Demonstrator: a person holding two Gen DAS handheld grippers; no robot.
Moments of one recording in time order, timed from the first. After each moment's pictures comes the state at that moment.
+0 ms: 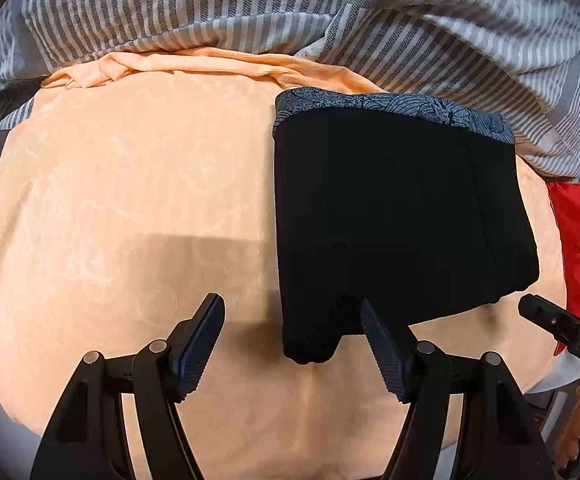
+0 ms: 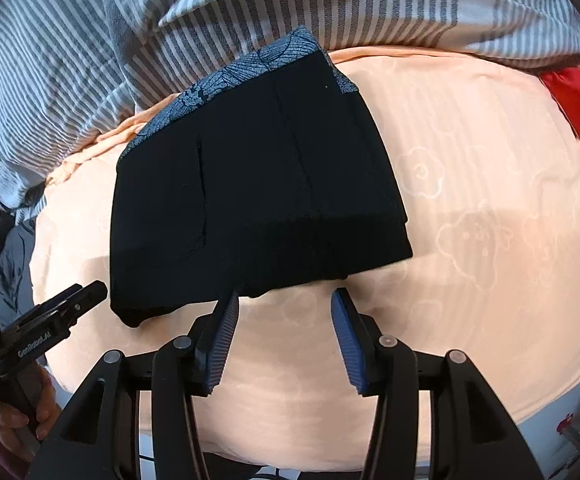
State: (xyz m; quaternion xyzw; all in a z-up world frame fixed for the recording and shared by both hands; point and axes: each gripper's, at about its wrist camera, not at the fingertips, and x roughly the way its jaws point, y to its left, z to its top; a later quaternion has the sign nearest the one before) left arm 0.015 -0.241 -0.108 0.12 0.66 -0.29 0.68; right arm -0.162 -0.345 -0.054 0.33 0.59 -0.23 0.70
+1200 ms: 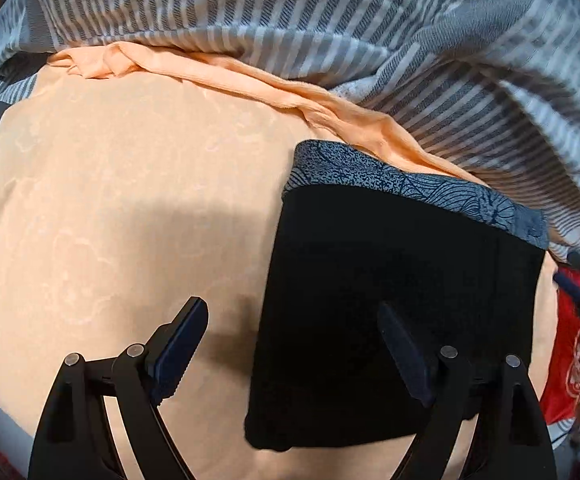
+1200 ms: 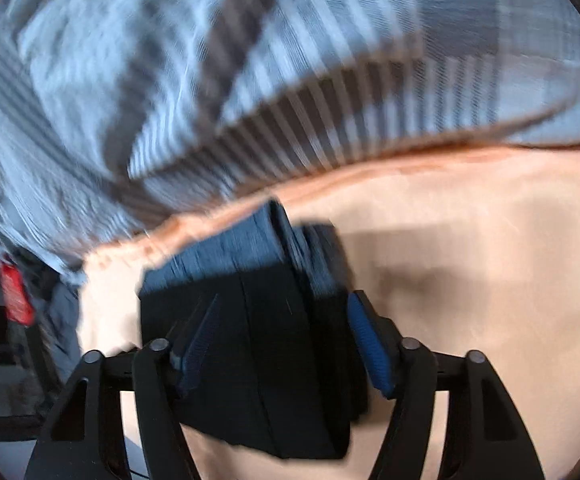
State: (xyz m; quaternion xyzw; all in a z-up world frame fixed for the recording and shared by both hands) left arm 0.065 -0.280 -0.137 0.04 0.68 -0.20 0.70; right arm -0.102 -0.492 -0.060 0.40 0.52 -0.16 0.74
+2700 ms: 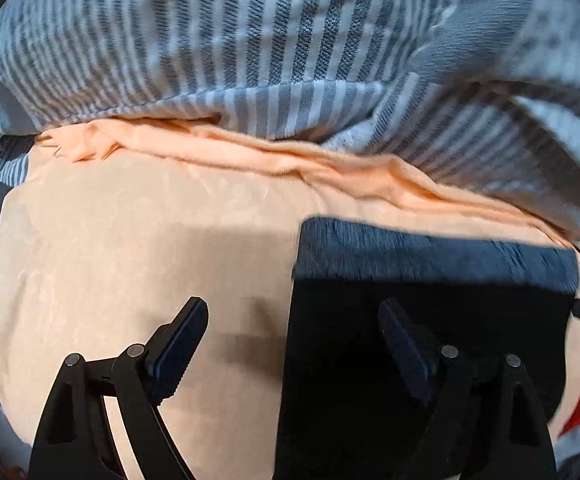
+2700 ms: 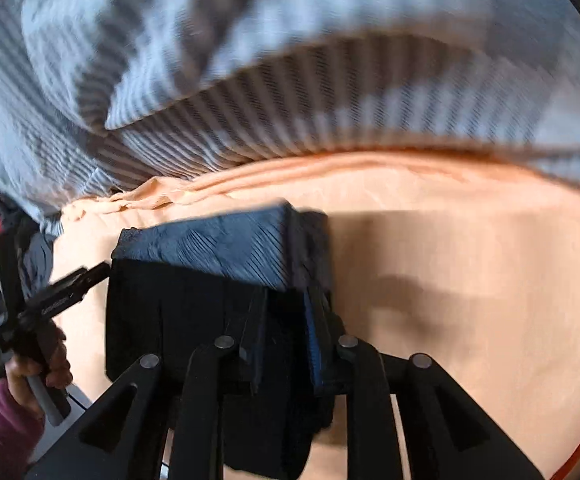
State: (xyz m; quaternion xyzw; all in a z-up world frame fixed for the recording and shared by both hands) left arm 0.084 -0.303 -0.130 0.12 0.64 -0.22 0.72; right arm -0.100 -0.492 -0.082 0.34 0.59 -0.13 0.72
